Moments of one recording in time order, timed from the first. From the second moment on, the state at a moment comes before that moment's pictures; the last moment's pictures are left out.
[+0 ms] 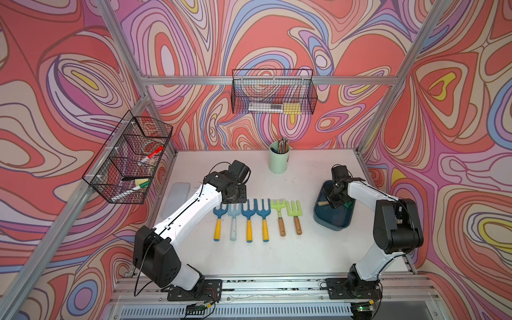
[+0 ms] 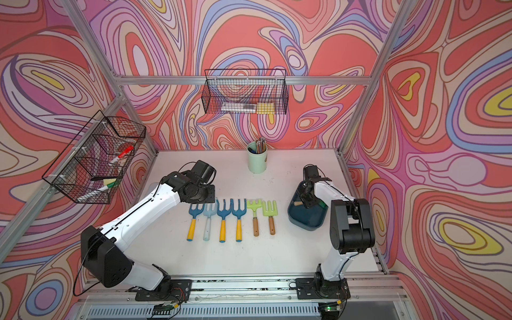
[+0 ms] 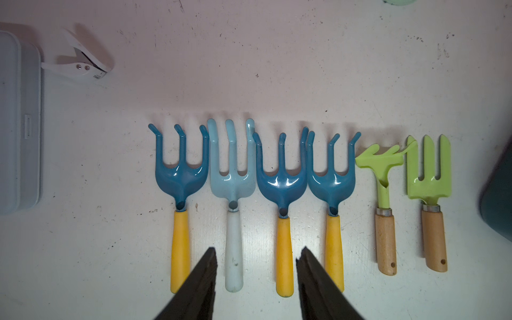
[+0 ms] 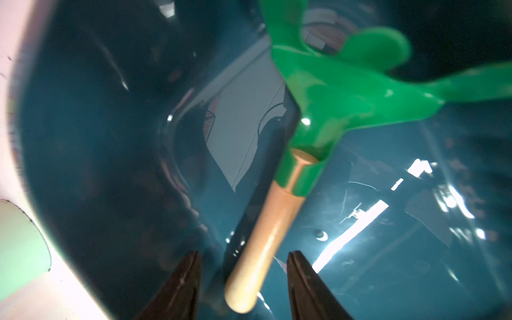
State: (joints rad) left arm -0.52 1.50 1.36 -1.02 -0.17 -0.55; right arm 0.03 1.74 1.12 -0.60 0.00 1.14
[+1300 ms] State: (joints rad) left arm -0.40 1.49 1.36 -1.00 -0.14 -0.51; right arm -0.01 1.88 1.23 -0.75 -0.02 1.03
